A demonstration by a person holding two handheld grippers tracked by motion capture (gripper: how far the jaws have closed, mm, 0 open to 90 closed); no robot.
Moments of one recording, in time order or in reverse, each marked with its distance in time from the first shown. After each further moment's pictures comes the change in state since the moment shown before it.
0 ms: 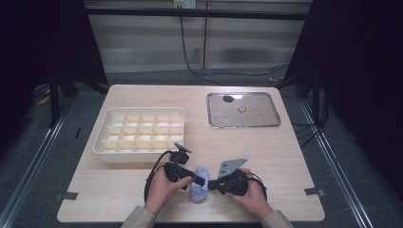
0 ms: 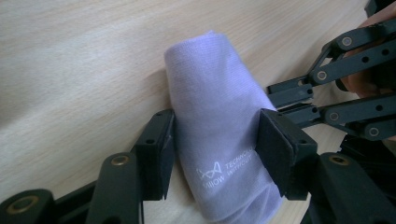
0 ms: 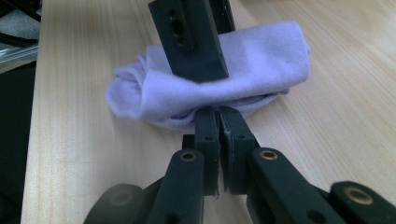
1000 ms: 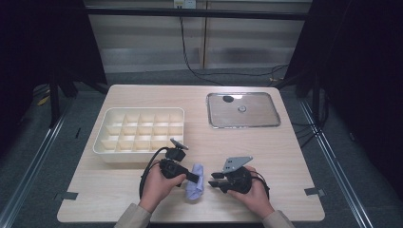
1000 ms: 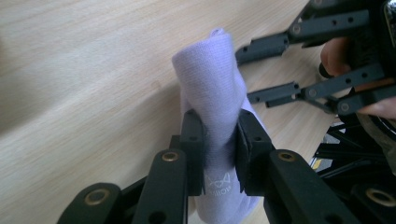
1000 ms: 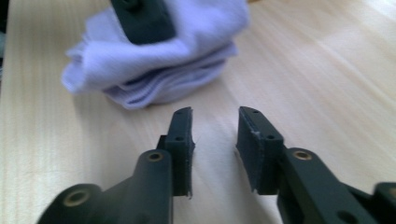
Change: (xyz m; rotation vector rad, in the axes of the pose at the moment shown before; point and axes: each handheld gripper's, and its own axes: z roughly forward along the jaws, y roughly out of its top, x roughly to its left) left arm -0.002 0.004 -0.026 0.023 -0.002 0.017; right arm -0.010 -0.006 -0.007 -0.041 -0.088 0.058
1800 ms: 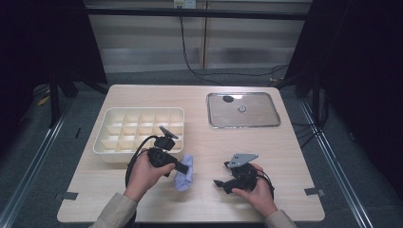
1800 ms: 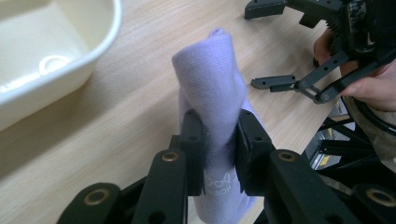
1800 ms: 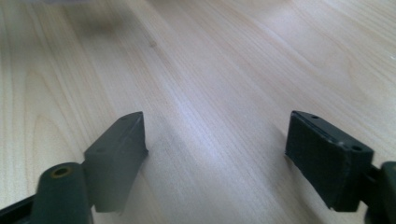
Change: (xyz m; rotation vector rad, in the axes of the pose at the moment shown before) left arm 0.005 0.014 -0.047 0.007 0.044 0.006; right arm -0.016 -0.011 -0.003 0.016 -0.126 0.060
